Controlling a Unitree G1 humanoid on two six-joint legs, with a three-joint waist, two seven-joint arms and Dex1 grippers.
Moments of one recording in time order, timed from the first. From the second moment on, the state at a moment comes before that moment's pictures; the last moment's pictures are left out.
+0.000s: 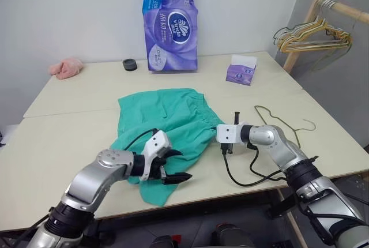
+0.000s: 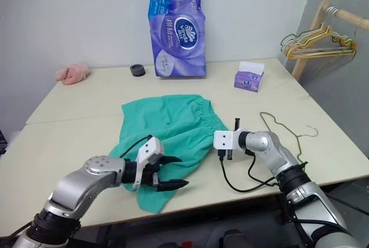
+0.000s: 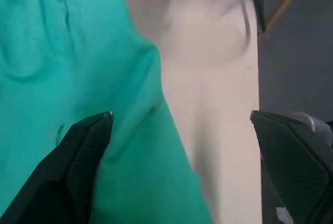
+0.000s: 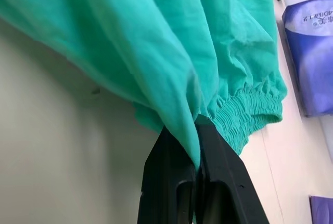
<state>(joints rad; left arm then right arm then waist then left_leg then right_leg) -0.18 0.68 -0.22 -0.31 -0.39 0.72 -0.91 -0.60 -0.46 0.41 0.39 -0.38 -0.24 0.74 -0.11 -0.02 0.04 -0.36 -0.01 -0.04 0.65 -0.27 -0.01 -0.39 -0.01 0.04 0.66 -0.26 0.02</state>
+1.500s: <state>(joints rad) -0.15 0.95 -0.31 -0.19 -0.23 0.42 -1.33 -0.19 -0.78 0.30 -0.22 -0.22 0.11 0.98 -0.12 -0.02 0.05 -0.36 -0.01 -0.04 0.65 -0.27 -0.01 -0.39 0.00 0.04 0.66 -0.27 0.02</state>
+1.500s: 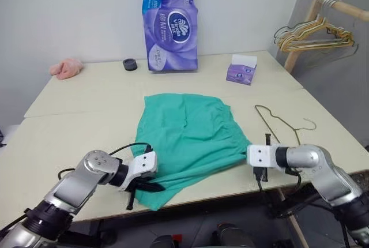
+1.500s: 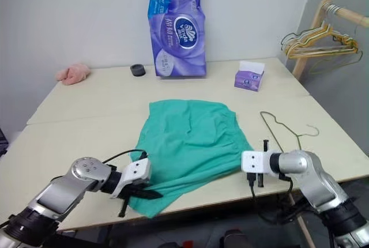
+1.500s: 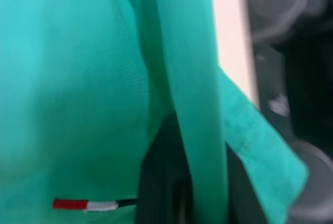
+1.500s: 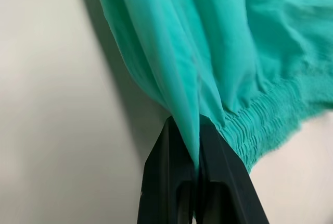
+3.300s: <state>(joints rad) -0.38 0.66 -0.26 -0.18 -0.32 0.42 -1.05 -0.20 -0.61 -0.32 -0.17 0.23 0.97 0.39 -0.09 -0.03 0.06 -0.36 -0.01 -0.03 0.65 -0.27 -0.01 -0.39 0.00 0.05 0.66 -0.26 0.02</state>
